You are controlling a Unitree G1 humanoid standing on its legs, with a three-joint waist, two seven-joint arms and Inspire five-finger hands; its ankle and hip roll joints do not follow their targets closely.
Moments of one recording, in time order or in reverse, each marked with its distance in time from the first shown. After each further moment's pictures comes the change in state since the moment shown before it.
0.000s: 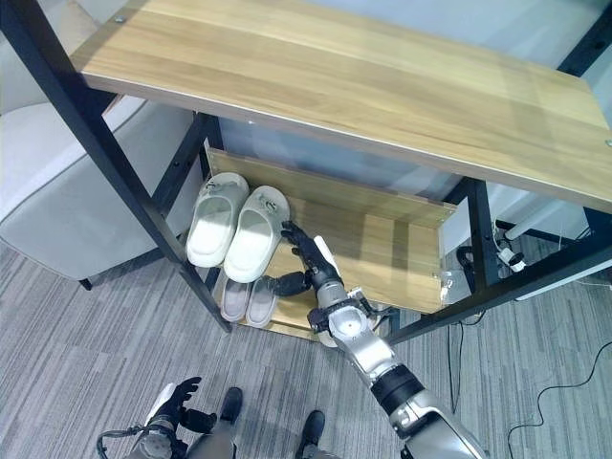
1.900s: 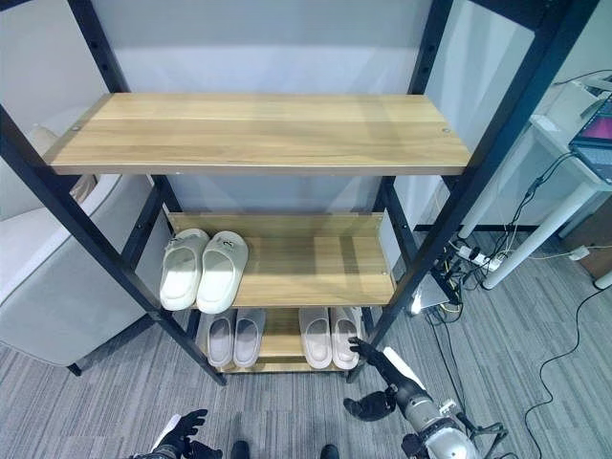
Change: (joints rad) left arm 0.102 -0.047 0.063 0.044 0.042 -0.015 -0.089; right arm 0.792 -0.301 -0.228 -0.118 -0.342 -0.125 0.238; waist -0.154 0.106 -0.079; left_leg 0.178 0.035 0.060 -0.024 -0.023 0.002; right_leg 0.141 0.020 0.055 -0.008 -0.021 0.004
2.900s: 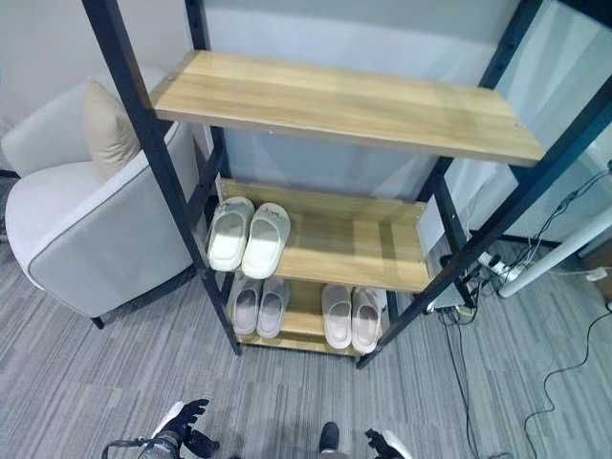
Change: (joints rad) left arm -0.125 0.029 -0.085 0.126 0.006 -0.019 0.022; right arm -0.288 0.324 0.115 0.895 -0.111 0.082 -0.204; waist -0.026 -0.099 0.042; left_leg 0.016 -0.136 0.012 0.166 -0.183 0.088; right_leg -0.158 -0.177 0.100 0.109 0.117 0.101
